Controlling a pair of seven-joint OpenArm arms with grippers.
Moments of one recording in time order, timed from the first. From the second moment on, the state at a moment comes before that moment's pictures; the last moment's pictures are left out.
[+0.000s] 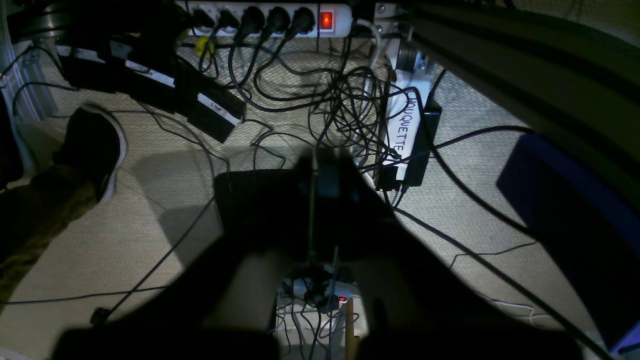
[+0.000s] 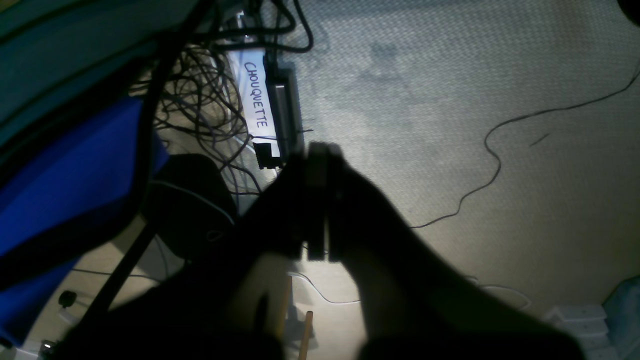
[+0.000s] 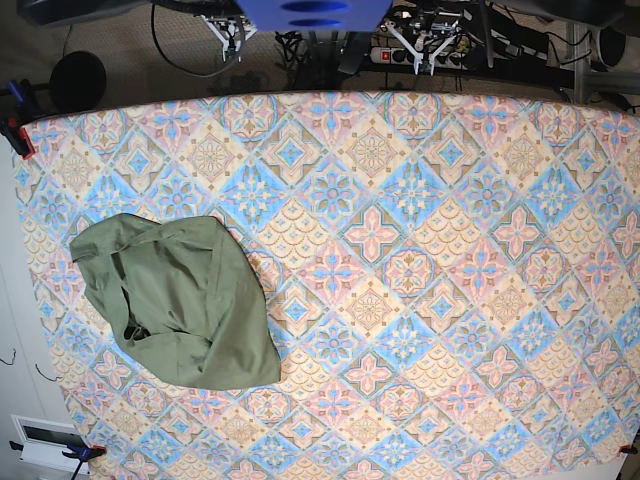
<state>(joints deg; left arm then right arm) 10.8 -1.9 -0.5 17.9 -1.5 -1.5 2.4 -7.6 0.1 5.2 5.4 -0.9 1.2 3.9</state>
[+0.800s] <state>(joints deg) 10.9 -2.1 -0.5 17.9 -1.5 -1.5 2.4 -7.8 0.1 5.2 9.6 -0.9 1.0 3.7</state>
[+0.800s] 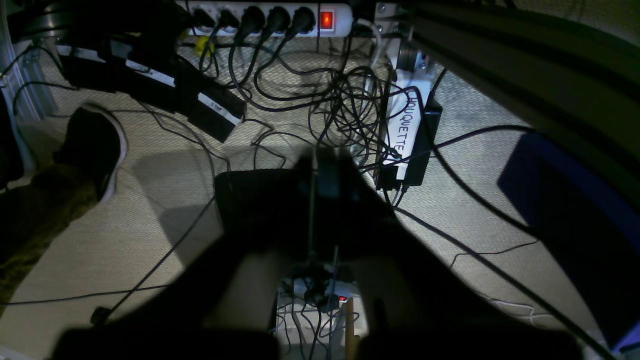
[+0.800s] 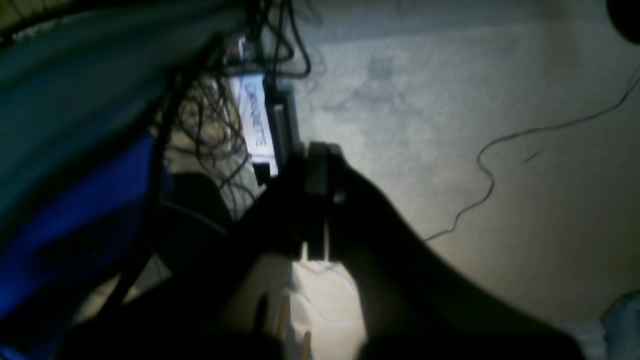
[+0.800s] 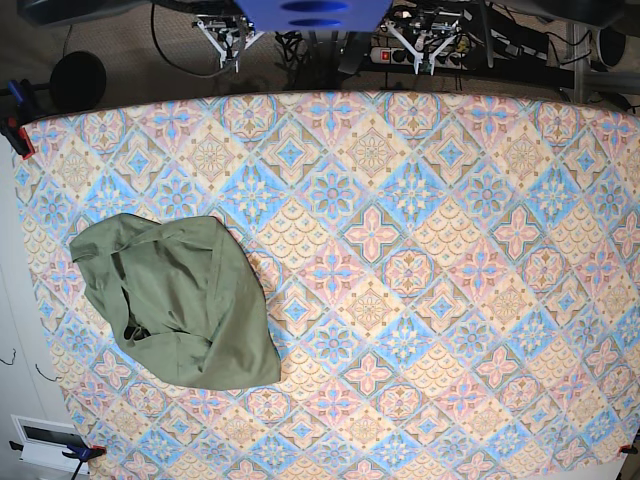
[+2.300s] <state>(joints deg) 56.3 -26.9 10.2 99.0 -19.5 -1.0 8.4 -55.7 4.9 16.5 78.8 14.6 0.8 2.1</state>
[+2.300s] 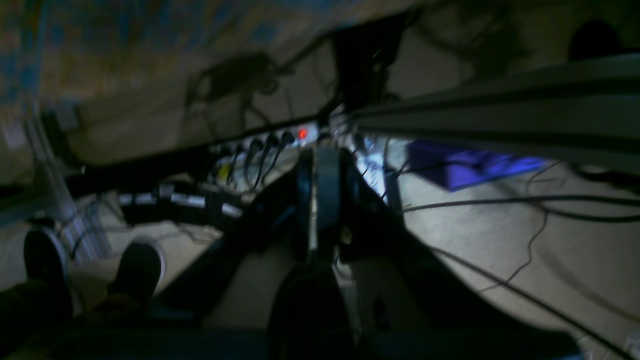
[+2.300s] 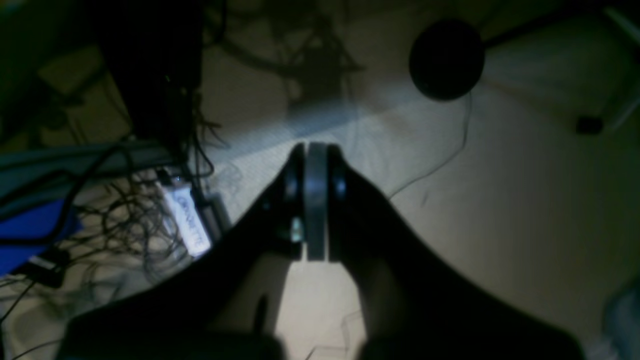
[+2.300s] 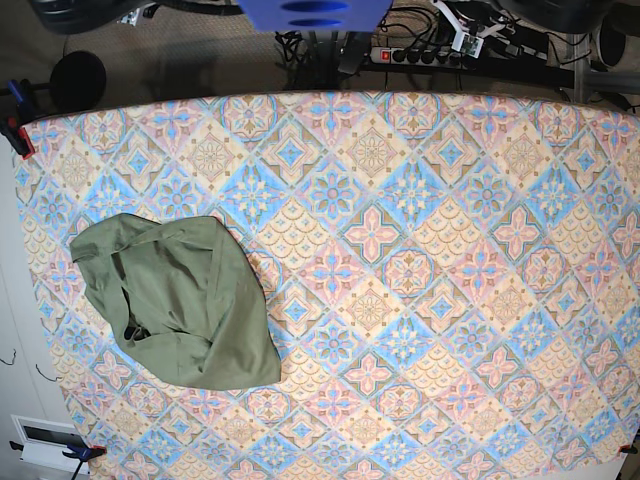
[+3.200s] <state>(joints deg) 45.6 -27.0 2.9 117.6 -21.3 -1.0 16.3 -56.4 6.9 22.5 110.5 16.0 1.5 -10.8</state>
